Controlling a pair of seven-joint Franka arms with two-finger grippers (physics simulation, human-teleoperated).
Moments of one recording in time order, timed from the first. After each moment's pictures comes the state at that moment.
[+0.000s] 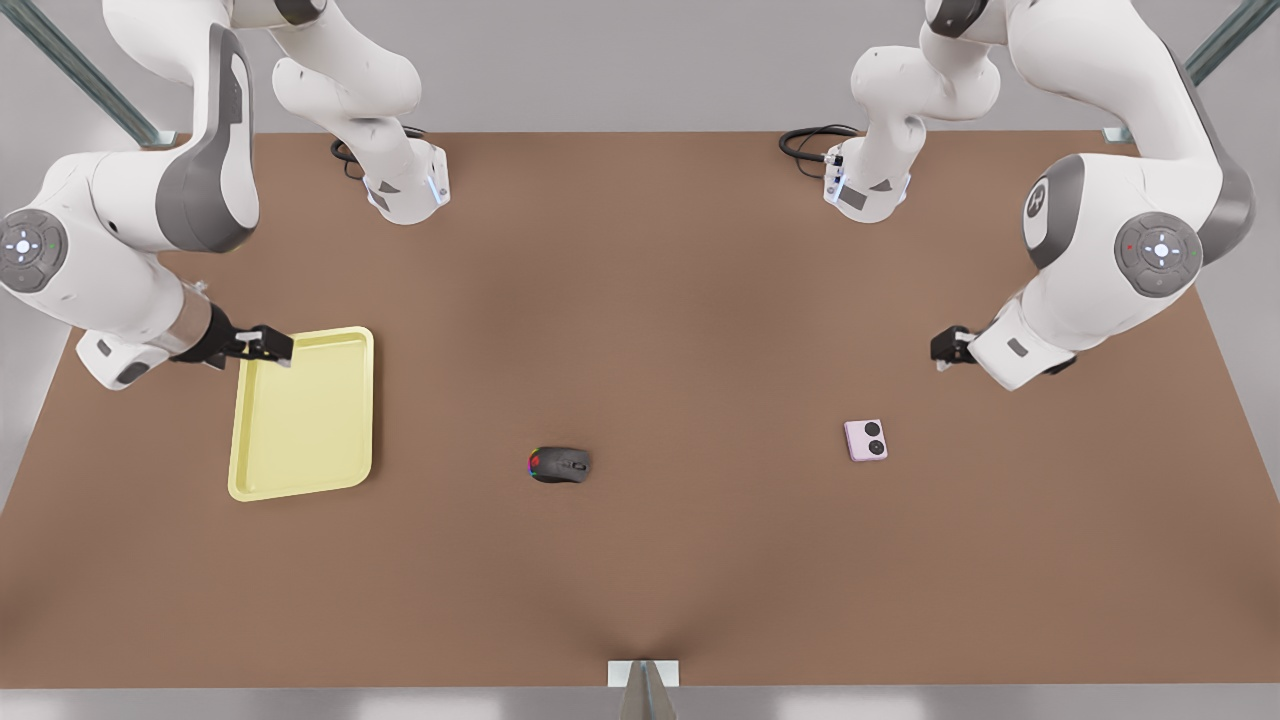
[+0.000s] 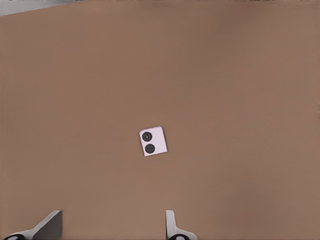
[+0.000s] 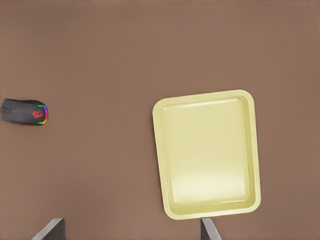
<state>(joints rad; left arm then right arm) -0.20 0.24 0.07 -1.36 0.02 1.51 0.02 0.02 0.16 0.00 -1.49 0.01 1.56 0.00</state>
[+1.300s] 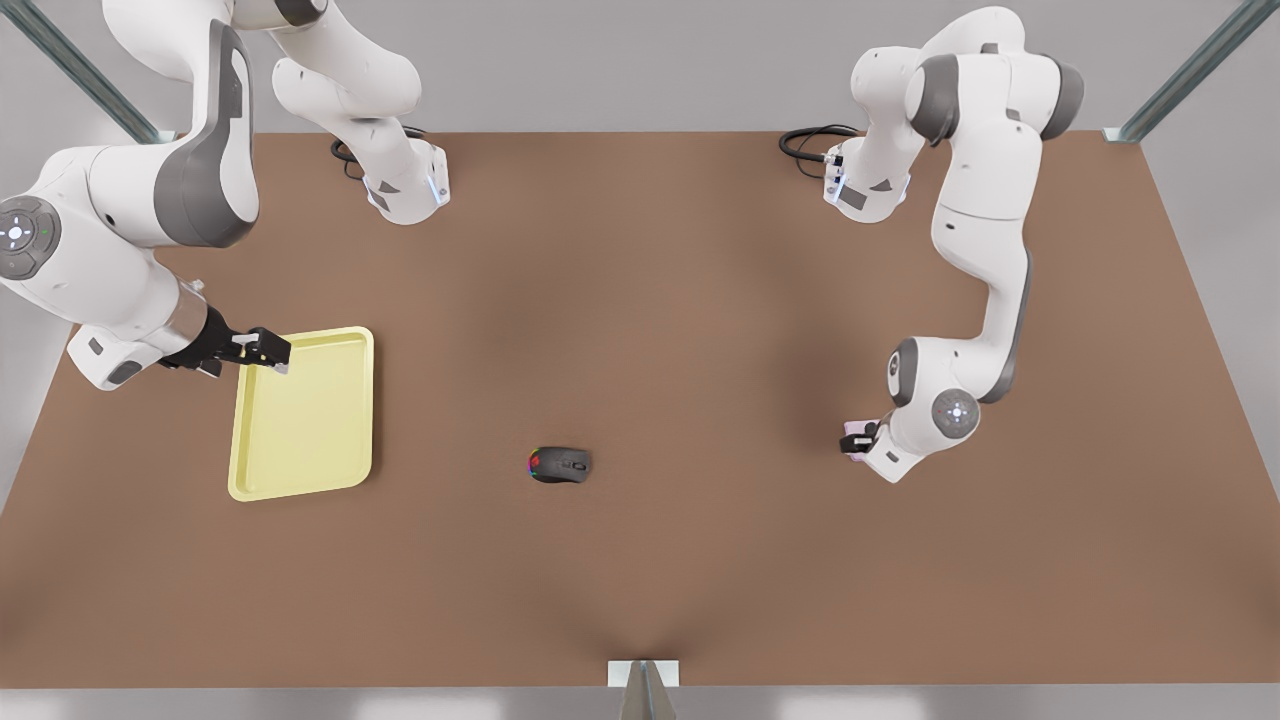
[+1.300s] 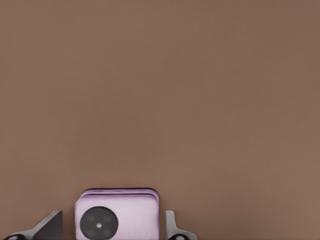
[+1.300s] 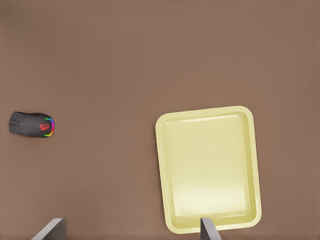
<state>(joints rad) -0.18 0.62 0.06 -1.90 -0.10 2.41 -0.12 0.02 0.16 0.01 -1.46 0.01 1.58 0.00</state>
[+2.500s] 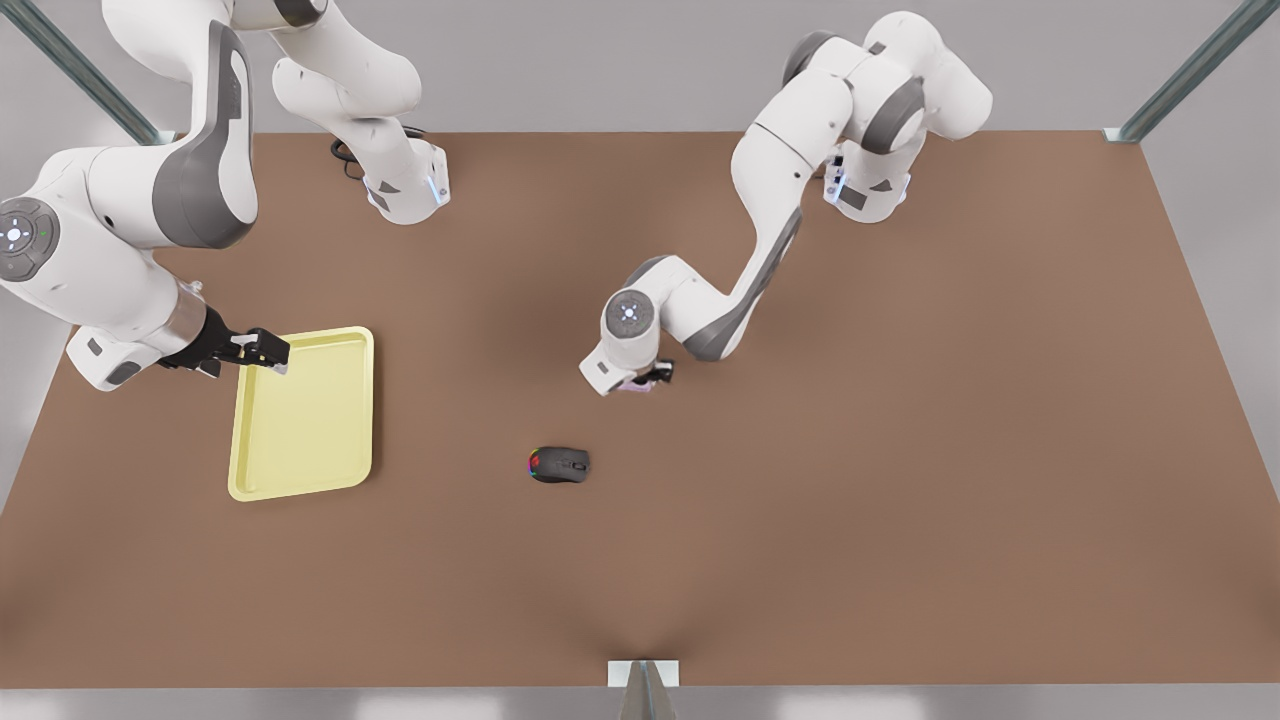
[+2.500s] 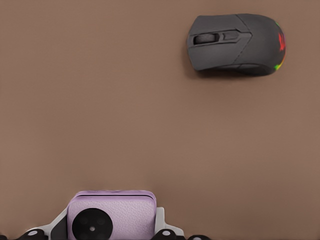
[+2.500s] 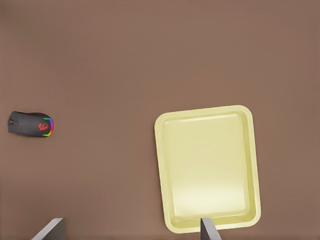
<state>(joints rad) -0.86 0.79 0.04 -1.36 -0.11 2.06 -0.68 0.02 0.16 0.01 -1.46 0.01 1.58 0.00</state>
